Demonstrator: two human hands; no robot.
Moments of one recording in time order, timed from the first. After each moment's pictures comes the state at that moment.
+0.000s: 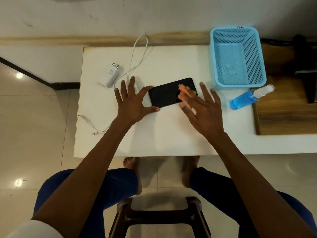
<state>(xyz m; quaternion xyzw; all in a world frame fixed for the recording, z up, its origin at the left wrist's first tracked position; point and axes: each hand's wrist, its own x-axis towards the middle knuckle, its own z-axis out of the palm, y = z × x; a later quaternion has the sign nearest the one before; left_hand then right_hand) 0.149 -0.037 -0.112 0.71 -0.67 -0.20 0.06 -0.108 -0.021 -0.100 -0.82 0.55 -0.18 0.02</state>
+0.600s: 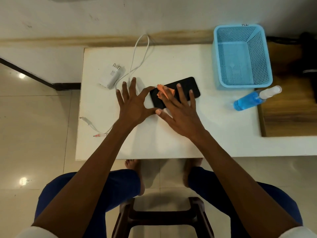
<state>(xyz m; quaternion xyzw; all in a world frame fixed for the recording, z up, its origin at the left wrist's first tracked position) 0.149 -0.038 -0.114 0.71 -0.67 -0.20 0.06 -0.049 -0.028 -0.116 -0.85 0.52 -0.02 0.12</state>
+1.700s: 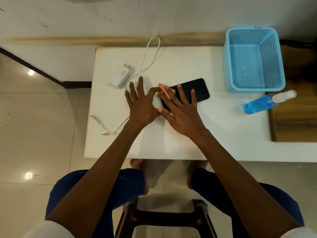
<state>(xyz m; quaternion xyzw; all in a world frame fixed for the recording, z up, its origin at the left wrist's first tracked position) 0.148 -0.035 -0.117 0.72 -0.65 -0.21 0.11 -0.021 -0.034 -0.111 -0.85 0.51 -0.01 0.13</state>
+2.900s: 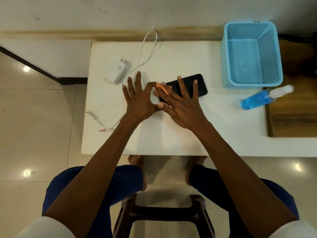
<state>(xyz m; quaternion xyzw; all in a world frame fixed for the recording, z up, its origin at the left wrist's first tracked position) 0.148 -0.039 -0.115 0.72 -0.66 -0.22 0.08 -0.034 -0.042 -0.100 -0.87 0.48 0.01 0.11</state>
